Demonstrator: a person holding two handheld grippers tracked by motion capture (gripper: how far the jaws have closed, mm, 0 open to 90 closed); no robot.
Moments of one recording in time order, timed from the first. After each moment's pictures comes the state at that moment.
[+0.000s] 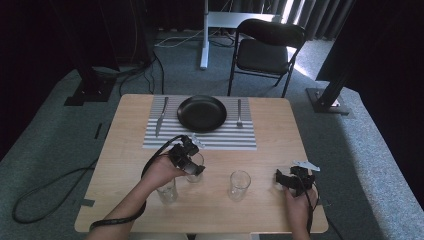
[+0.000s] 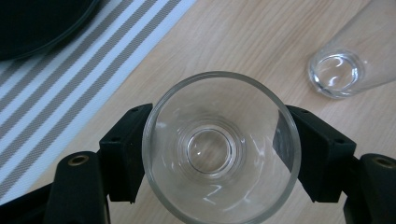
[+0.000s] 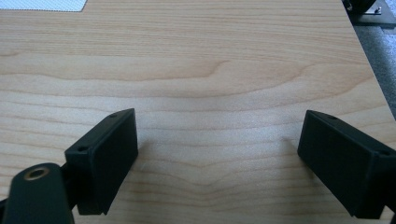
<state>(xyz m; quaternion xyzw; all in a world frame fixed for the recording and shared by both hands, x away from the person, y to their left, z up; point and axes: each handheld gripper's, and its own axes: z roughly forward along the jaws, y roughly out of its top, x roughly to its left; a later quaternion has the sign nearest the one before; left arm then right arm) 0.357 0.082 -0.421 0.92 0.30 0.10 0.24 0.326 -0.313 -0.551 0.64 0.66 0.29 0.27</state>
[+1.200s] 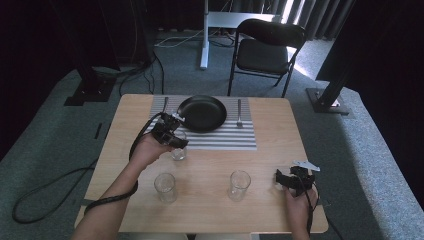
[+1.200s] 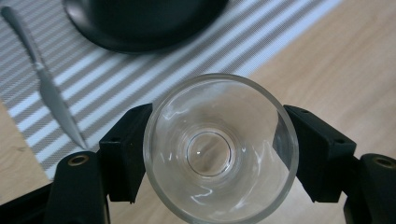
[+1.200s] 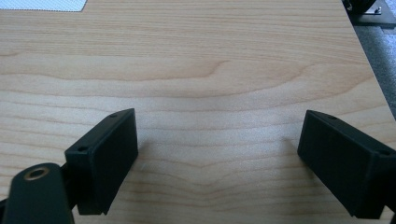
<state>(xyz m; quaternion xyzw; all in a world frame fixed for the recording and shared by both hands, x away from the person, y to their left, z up) 0.421 0.135 -0.403 0.87 0.40 0.14 0.24 0.326 -0.313 -0.551 0.64 0.66 0.29 0.27</state>
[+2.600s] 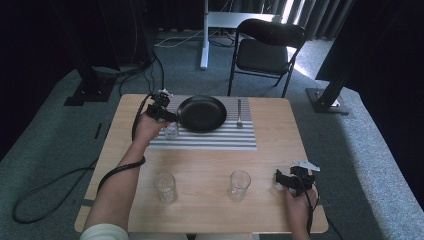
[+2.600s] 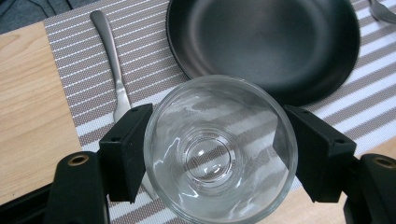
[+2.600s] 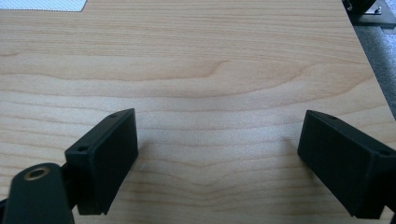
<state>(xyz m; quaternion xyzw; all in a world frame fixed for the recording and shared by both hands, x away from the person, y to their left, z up) 0.515 0.166 -0.422 0.81 0.51 0.16 0.25 0.326 -0.313 -0.551 0.64 0.66 0.29 0.27</state>
